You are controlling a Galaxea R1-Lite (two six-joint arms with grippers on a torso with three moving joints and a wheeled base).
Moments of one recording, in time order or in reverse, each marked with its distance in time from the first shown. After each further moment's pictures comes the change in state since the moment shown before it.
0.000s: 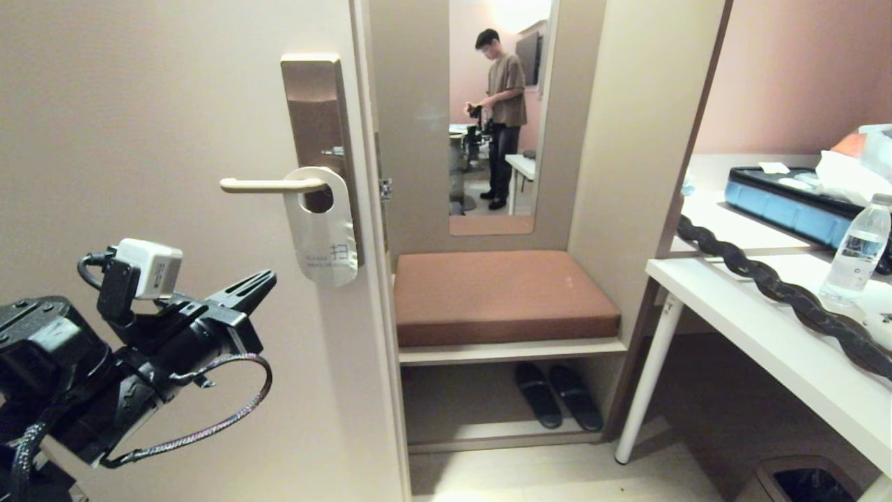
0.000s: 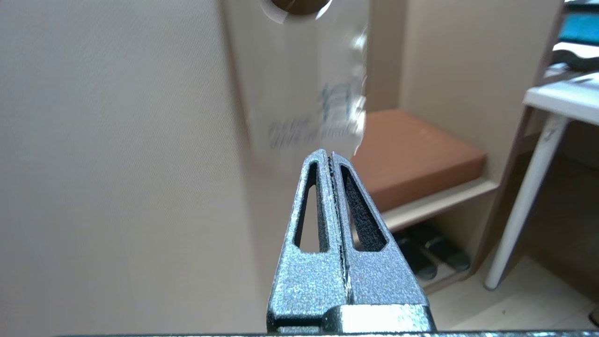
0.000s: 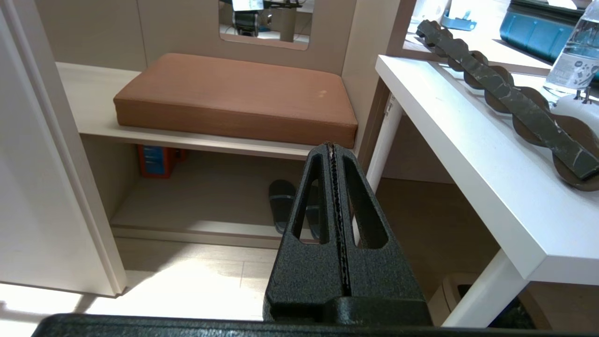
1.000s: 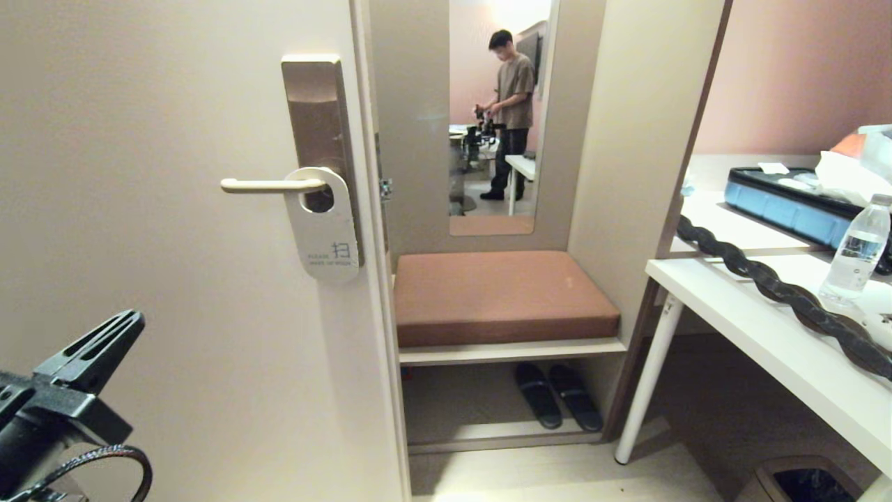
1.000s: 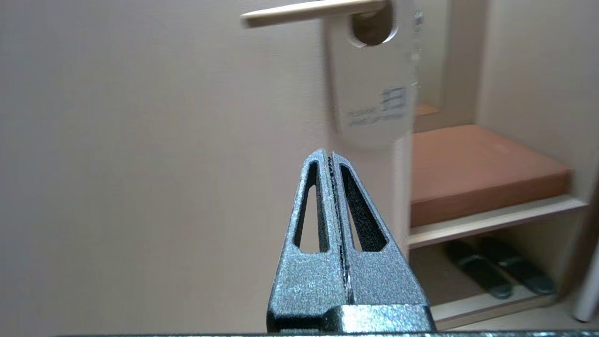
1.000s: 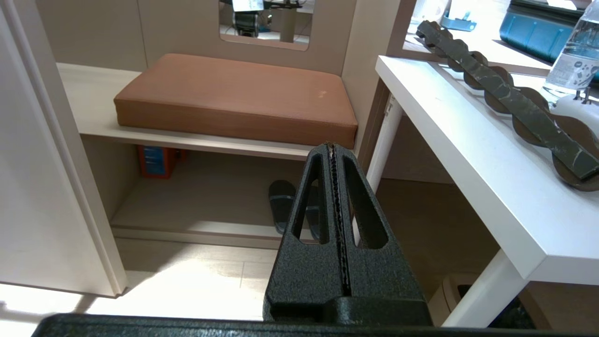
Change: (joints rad) left arm 0.033 -0.580 0.226 0.288 0.194 0.099; right arm 0.000 0.000 0.000 0.000 0.000 0.000
